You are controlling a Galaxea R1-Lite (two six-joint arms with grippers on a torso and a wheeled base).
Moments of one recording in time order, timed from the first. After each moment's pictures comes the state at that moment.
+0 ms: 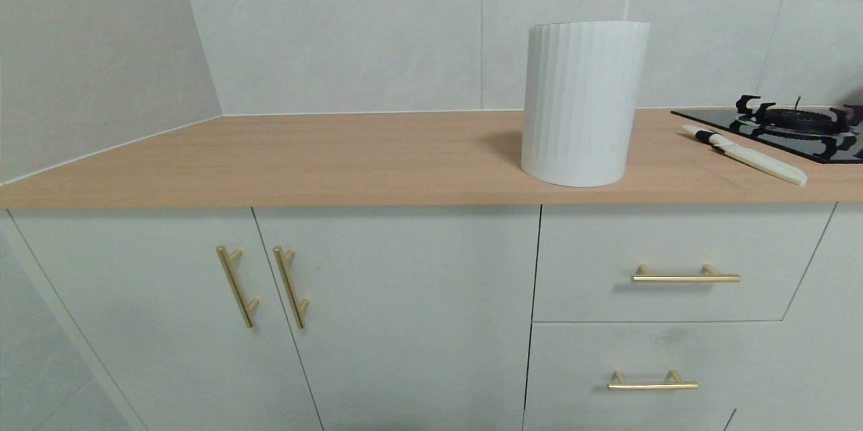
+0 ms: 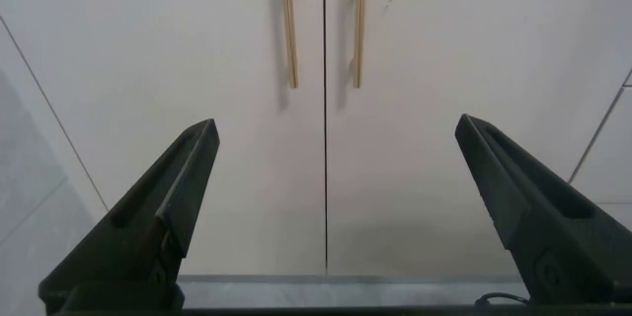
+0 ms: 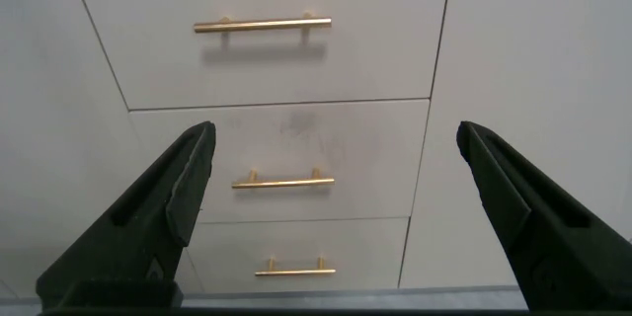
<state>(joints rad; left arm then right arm) 0.00 0.00 0.00 0.00 -0.01 0.00 0.00 0.00 0.00 0.00 -0.03 0.02</state>
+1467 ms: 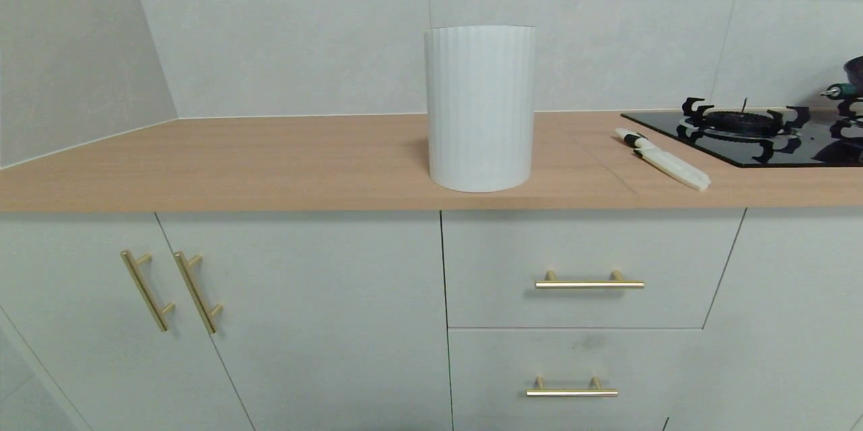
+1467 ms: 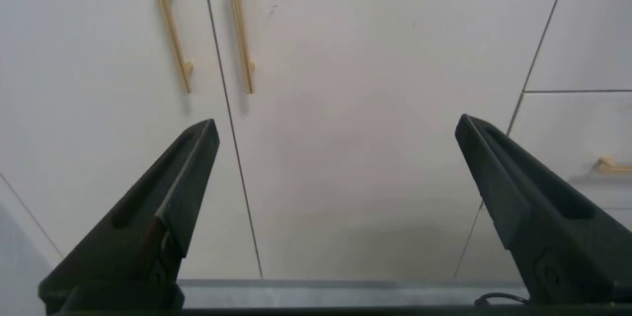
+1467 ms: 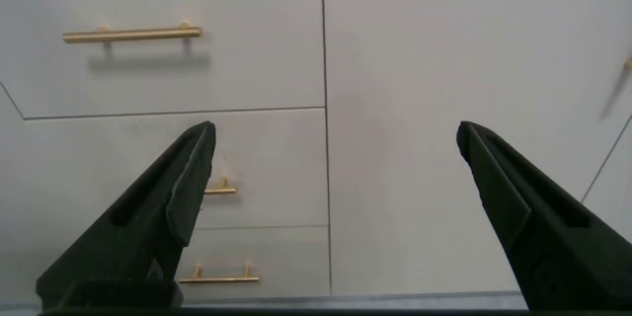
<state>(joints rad) 0.00 0.00 0.00 0.00 -0.01 0.00 0.00 0.00 0.00 0.00 -0.03 0.02</state>
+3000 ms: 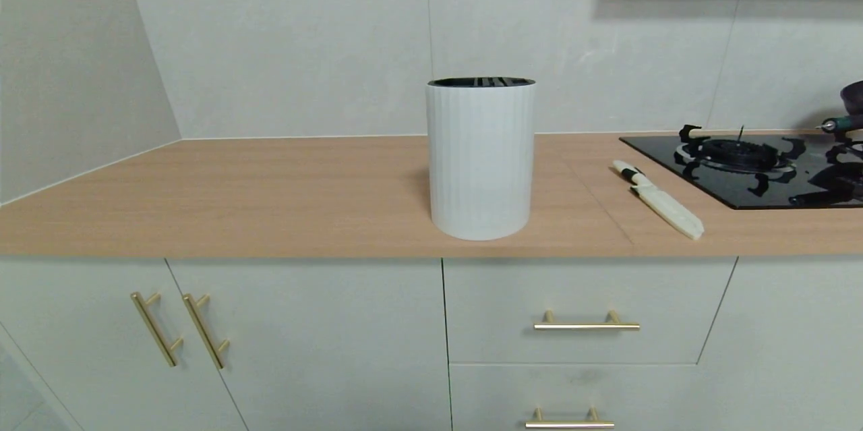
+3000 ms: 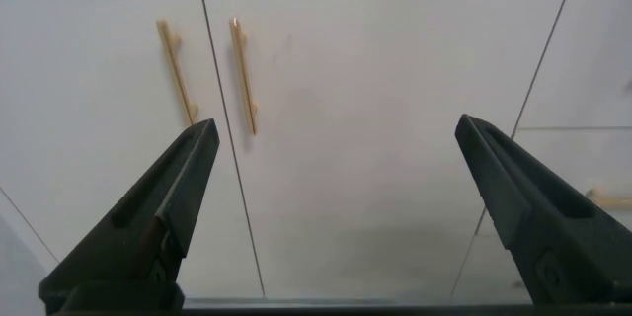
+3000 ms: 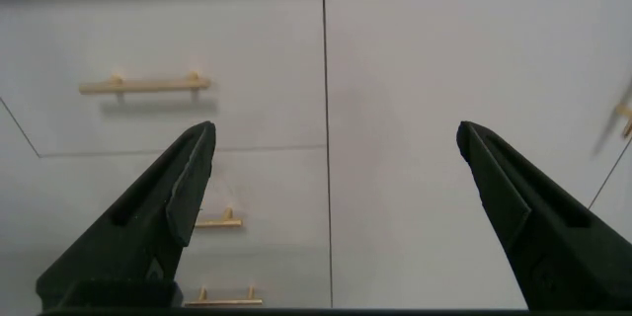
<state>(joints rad) 0.00 0.00 0.00 0.00 -0.01 0.00 0.00 0.00 0.00 0.00 -0.03 0.02</state>
